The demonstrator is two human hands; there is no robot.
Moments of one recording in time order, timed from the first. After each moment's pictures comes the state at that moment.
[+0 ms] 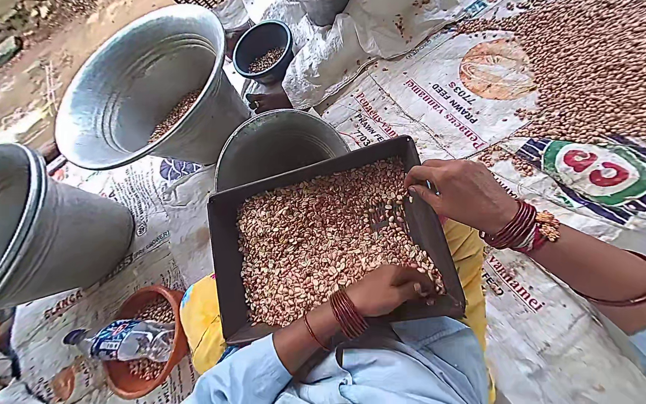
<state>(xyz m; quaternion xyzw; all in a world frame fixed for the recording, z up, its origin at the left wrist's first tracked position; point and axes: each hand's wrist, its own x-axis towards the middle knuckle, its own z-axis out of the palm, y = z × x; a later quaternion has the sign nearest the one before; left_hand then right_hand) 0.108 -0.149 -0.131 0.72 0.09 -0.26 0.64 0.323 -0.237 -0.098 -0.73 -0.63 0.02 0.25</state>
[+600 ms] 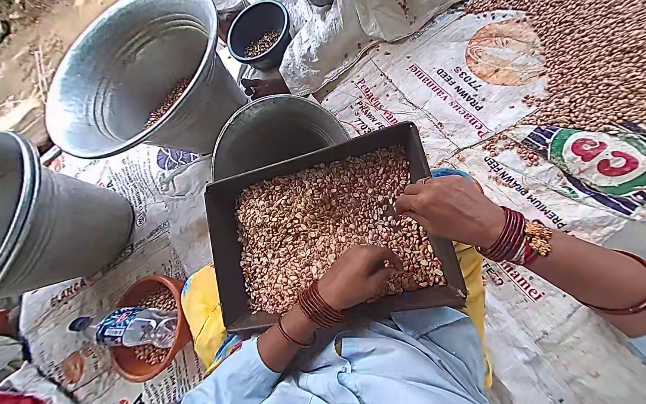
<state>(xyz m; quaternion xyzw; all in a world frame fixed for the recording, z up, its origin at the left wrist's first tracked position) 0.080 -0.129 -0.126 0.88 0.06 -0.09 0.47 0.297 -0.241 -0.115 -0.65 -0.74 0.02 0.19</state>
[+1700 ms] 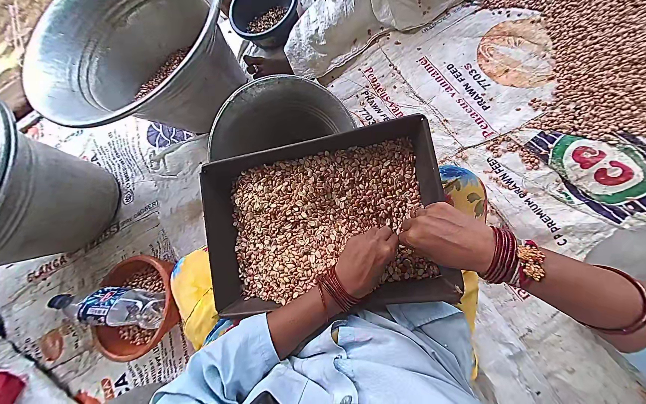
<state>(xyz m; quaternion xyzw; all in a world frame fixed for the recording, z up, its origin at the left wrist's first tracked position) 0.092 -0.150 -0.157 0.98 0.05 0.06 0.16 0.271 -0.250 -0.114 -0.57 -0.81 0.17 0.01</state>
